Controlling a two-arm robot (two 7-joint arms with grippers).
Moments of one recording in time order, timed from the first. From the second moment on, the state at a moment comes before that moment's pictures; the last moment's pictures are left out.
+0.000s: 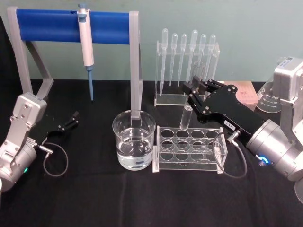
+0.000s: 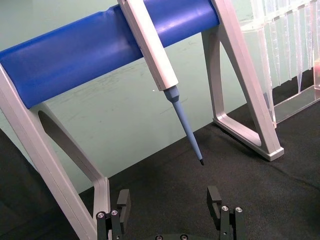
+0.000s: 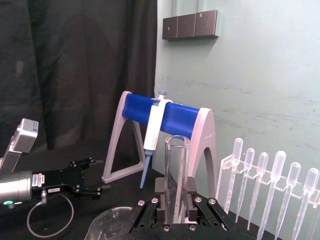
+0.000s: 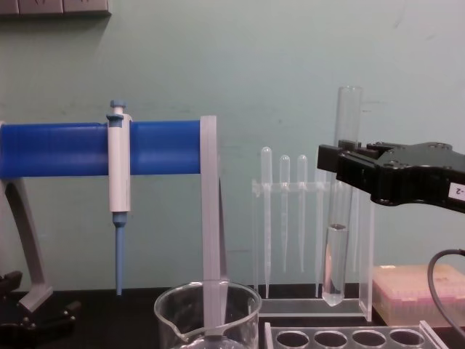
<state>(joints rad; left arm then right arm) -0.20 0.60 0.45 -1.41 -0.25 -0.12 0.03 0.10 0.45 -0.30 -1.83 0.38 0.02 0.38</state>
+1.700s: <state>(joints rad) -0.20 0.60 0.45 -1.41 -0.25 -0.12 0.03 0.10 0.45 -0.30 -1.83 0.38 0.02 0.38</state>
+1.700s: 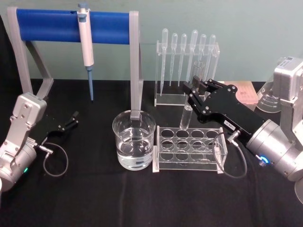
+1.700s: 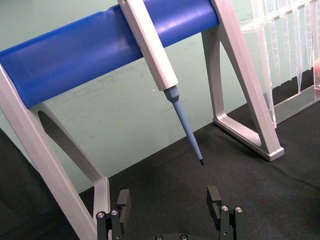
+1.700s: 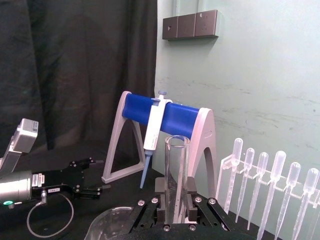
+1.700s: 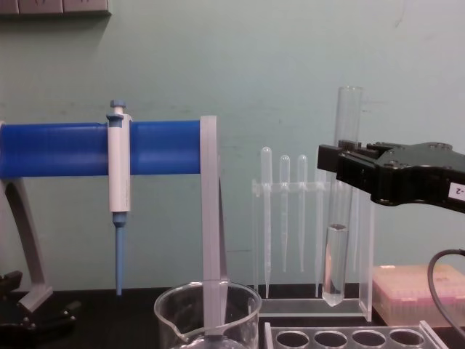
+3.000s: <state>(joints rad) -0.20 0.60 0.45 -1.41 -0.25 -0.12 0.03 0.10 0.45 -0.30 -1.83 0.38 0.02 0.38</state>
